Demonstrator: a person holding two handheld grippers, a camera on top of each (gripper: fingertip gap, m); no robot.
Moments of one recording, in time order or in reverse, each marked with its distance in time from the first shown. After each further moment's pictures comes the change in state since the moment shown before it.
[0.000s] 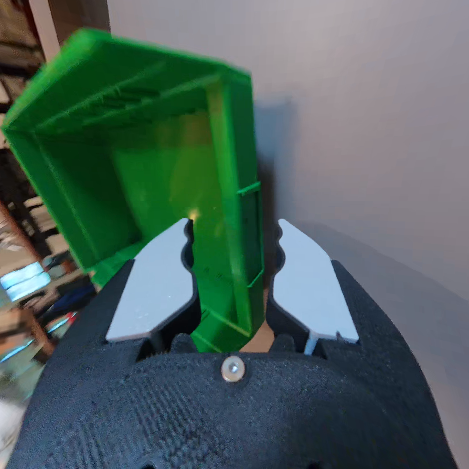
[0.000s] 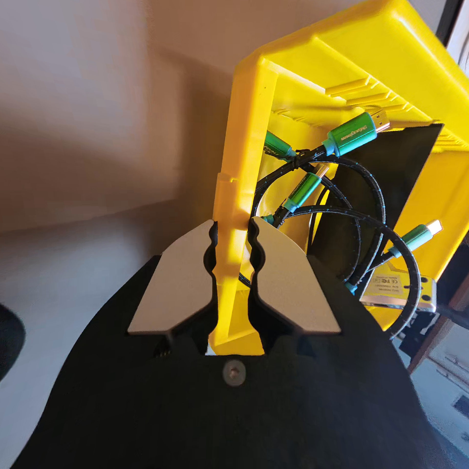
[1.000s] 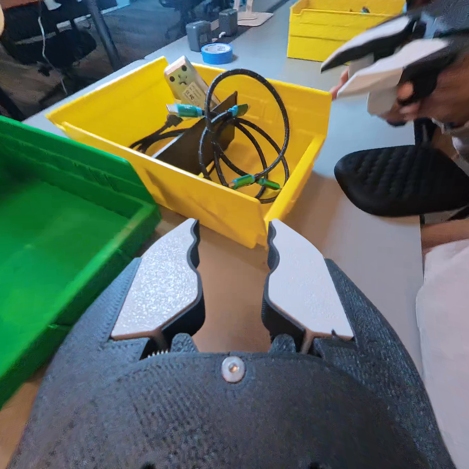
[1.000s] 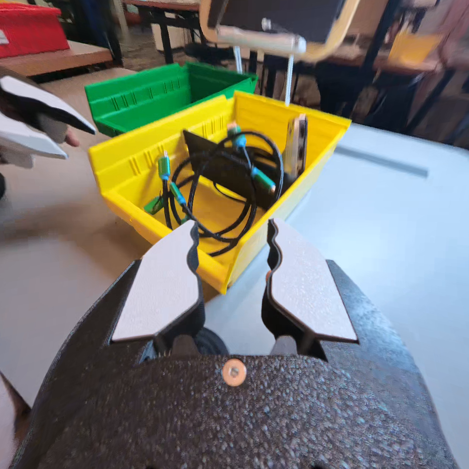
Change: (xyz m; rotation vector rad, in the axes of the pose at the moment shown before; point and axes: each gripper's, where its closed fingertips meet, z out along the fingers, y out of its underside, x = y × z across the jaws) left arm 0.133 -0.215 -0.179 1.057 0.502 -0.465; right arm -0.041 0.028 -0.115 0.728 0.322 1.081
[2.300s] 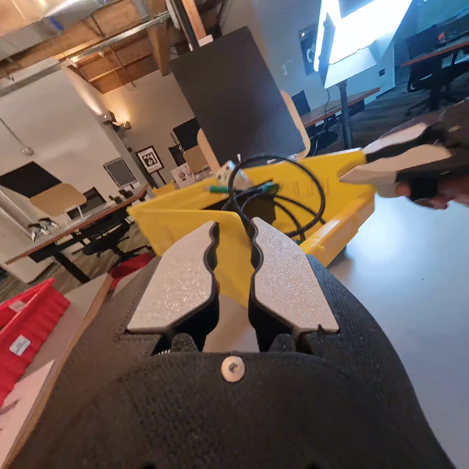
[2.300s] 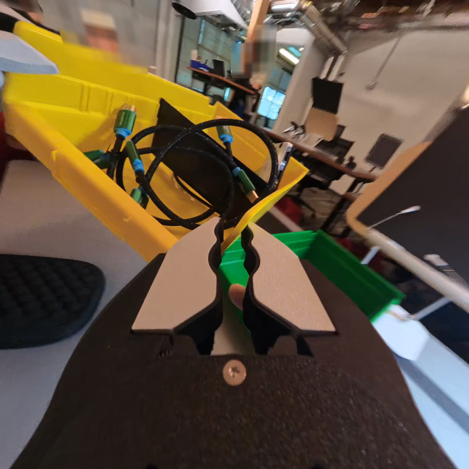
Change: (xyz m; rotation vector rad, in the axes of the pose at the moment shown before) left arm -0.033 -0.064 -0.290 0.265 -0.893 0.203; right arm -0.233 -0.172 0.135 0.364 -0.398 -0.356
